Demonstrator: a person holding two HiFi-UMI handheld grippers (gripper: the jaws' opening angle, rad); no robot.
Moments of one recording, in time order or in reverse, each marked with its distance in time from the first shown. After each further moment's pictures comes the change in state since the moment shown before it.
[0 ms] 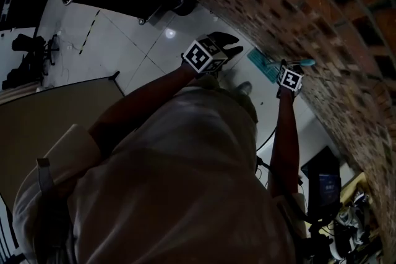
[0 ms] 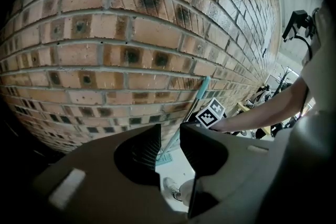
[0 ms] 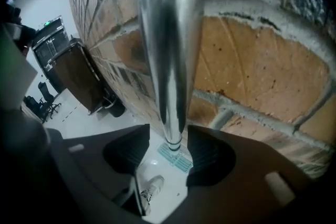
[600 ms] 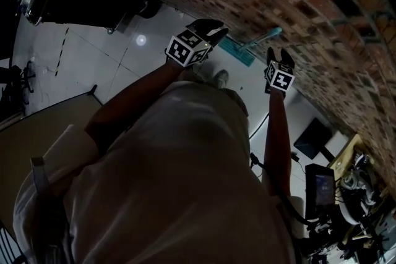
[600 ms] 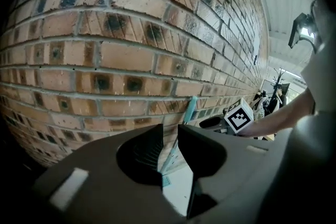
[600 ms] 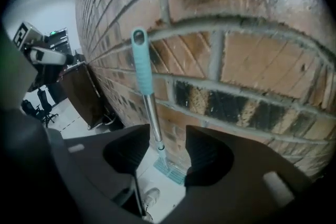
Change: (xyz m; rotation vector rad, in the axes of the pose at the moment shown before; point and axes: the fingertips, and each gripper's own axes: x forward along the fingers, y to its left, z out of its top) left arm 0.015 -0.051 0.058 0.066 -0.215 -0.020; right arm -0.140 -0.034 0.024 0.018 -0.220 -0.026
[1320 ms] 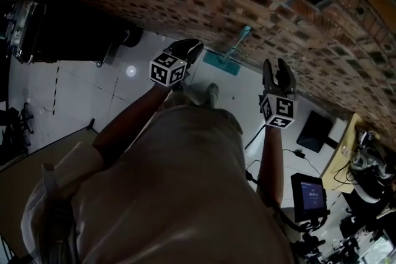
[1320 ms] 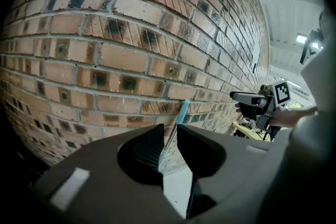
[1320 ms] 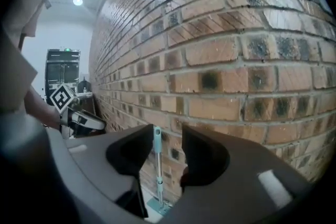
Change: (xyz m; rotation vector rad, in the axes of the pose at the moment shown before) left arm -0.005 -0.023 -0.004 -0.068 -0.058 -0.008; right arm -0.198 0.011 0.098 -0.066 -0.489 -0.026
